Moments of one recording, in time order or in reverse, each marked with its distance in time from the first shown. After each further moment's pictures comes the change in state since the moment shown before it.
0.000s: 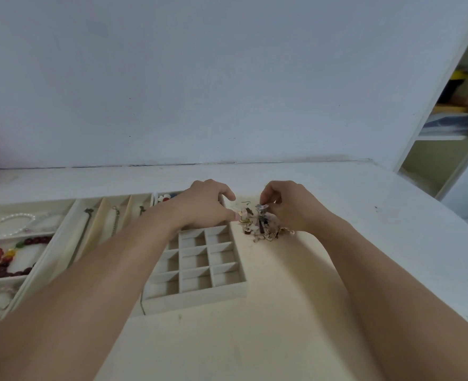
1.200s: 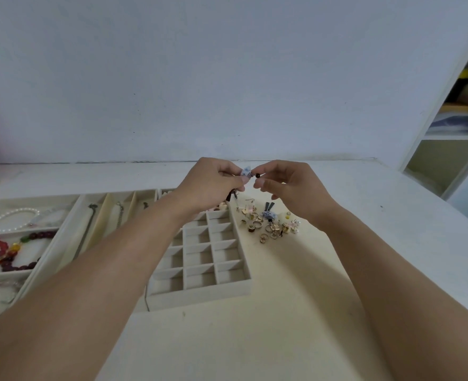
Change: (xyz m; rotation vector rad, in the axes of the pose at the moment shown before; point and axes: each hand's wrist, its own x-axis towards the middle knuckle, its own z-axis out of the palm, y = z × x) left_hand 0.002 0.009 -0.003 -0.599 0.234 0.053; right_hand -0.007 -0.028 -0.011 0.549 0.090 -0.122
